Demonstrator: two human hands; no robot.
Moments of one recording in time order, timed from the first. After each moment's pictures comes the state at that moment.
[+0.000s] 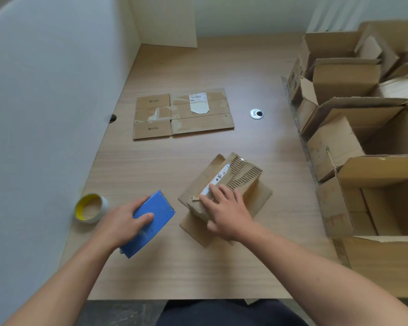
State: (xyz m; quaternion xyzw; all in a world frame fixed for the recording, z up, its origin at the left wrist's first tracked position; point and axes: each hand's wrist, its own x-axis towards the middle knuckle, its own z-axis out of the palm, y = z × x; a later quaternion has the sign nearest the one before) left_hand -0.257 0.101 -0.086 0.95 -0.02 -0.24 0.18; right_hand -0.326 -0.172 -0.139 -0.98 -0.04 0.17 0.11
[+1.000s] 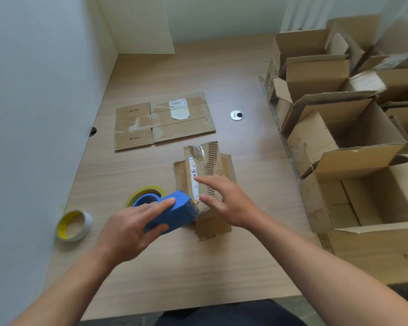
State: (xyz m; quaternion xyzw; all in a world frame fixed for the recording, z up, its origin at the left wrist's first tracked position) left_hand -0.273 0.046 -0.061 0.86 -0.46 0.04 0.21; right_hand -0.332 -0.224 -0.073 -0.88 -0.01 0.02 0.47
